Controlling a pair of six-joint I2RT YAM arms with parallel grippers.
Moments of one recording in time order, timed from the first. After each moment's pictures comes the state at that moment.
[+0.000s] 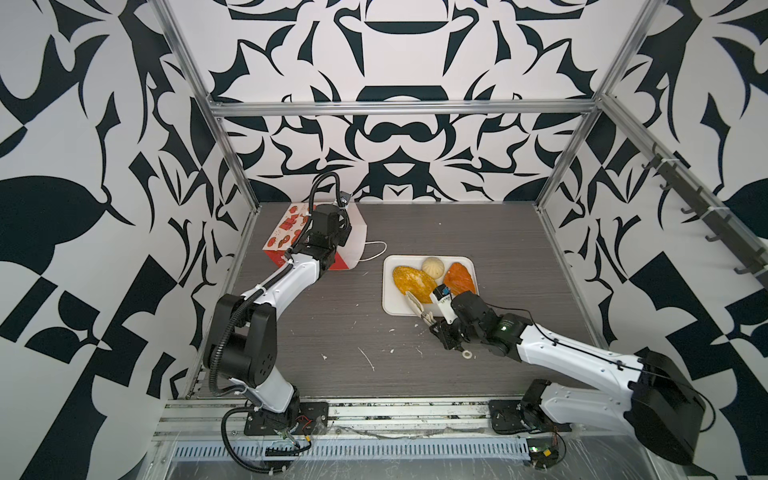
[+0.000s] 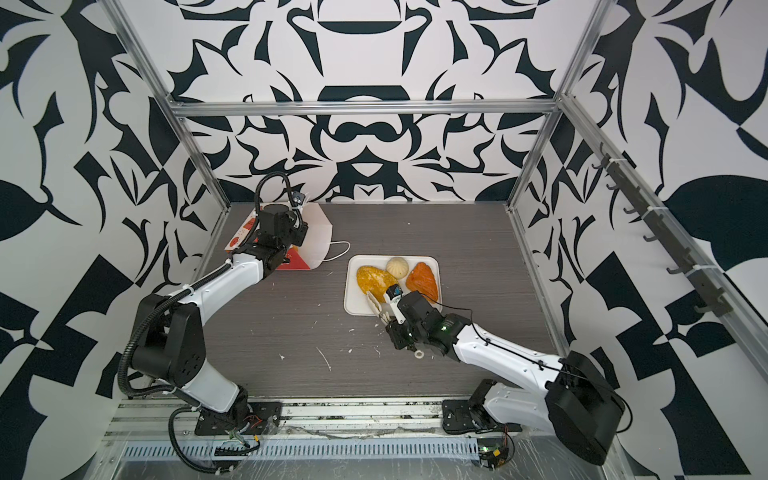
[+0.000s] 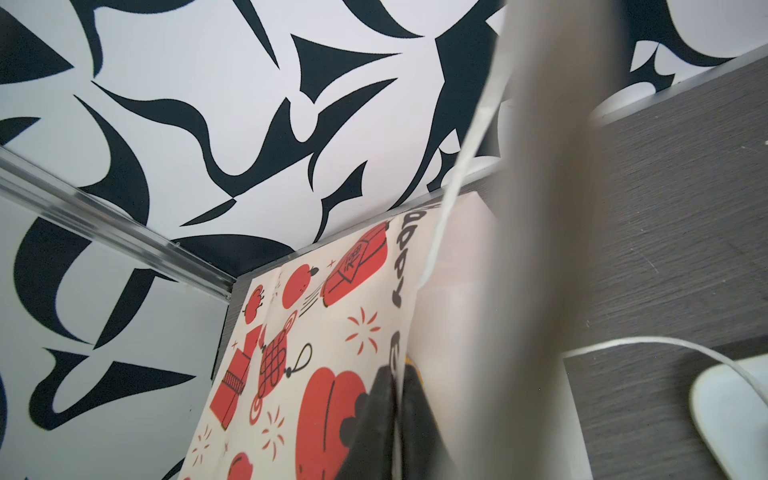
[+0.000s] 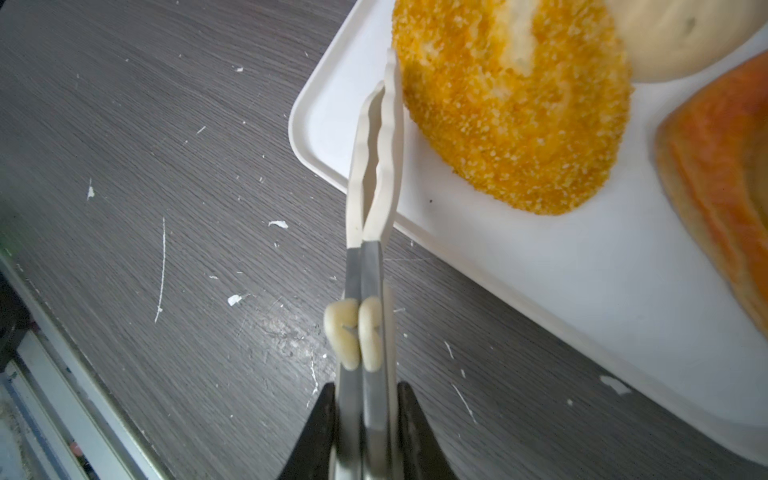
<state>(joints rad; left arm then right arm) -0.33 1.61 1.15 0.05 -0.27 0.29 0.79 1.18 0.58 -0.28 -0.11 0.34</state>
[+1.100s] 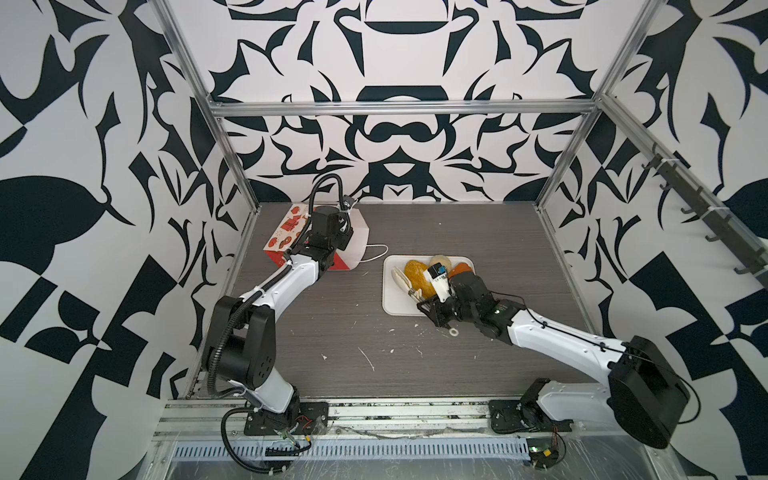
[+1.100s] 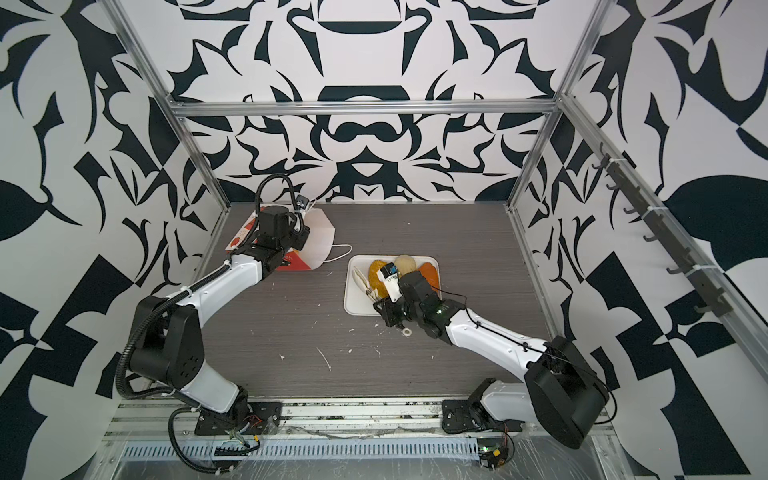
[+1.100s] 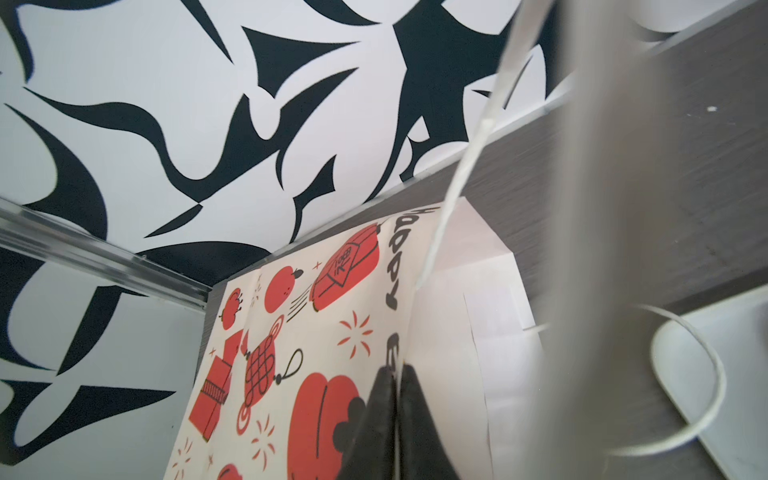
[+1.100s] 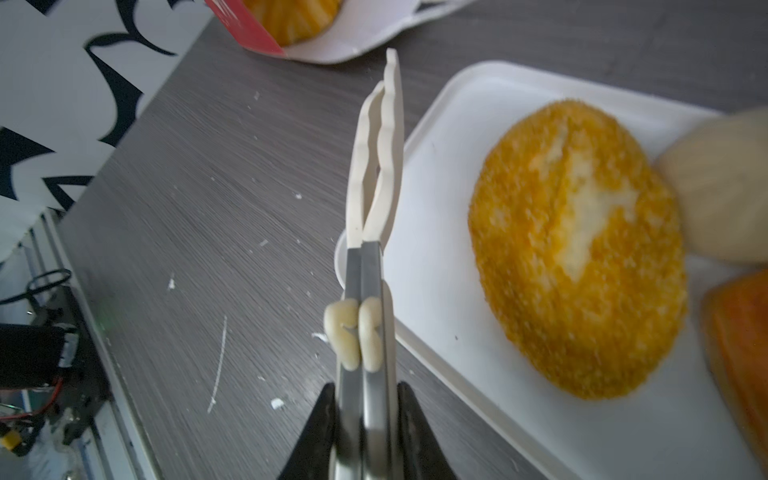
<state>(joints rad) -0.33 1.58 1.13 -0.01 -0.17 0.33 0.69 1.28 0.71 -0.07 -0.26 0.30</state>
